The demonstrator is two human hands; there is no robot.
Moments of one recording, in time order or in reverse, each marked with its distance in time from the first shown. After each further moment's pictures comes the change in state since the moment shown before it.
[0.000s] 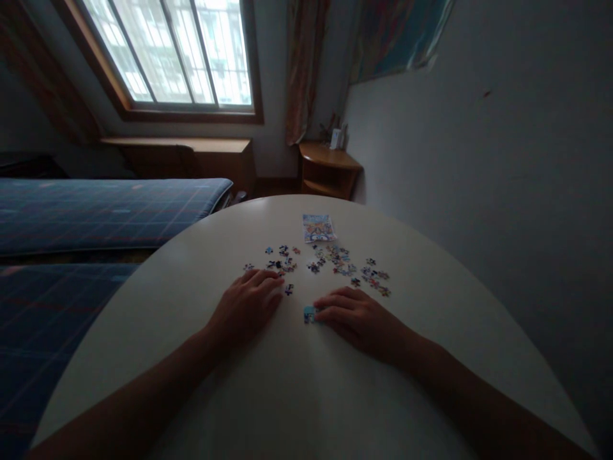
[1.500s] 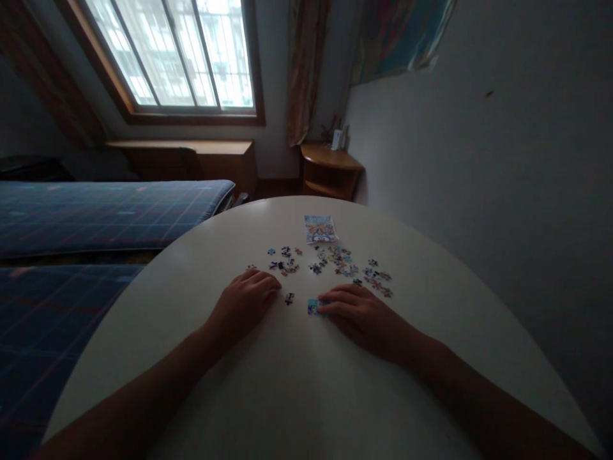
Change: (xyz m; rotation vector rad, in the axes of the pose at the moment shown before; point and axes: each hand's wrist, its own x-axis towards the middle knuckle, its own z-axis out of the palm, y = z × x) left_hand 0.001 -0.009 -0.005 -0.002 -0.035 -0.056; right_hand -0.003 0.006 0.001 -0.011 0.003 0.048
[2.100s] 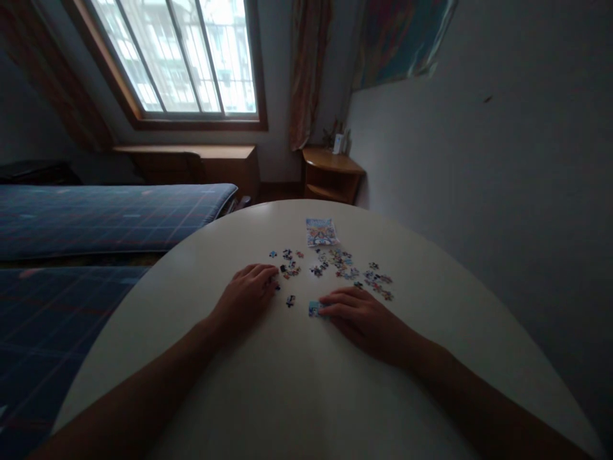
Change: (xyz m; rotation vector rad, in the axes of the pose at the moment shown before) left_hand 0.010 -0.013 0.007 0.013 0.003 -0.084; right_hand 0.002 -0.001 0.000 0.018 0.013 0.004
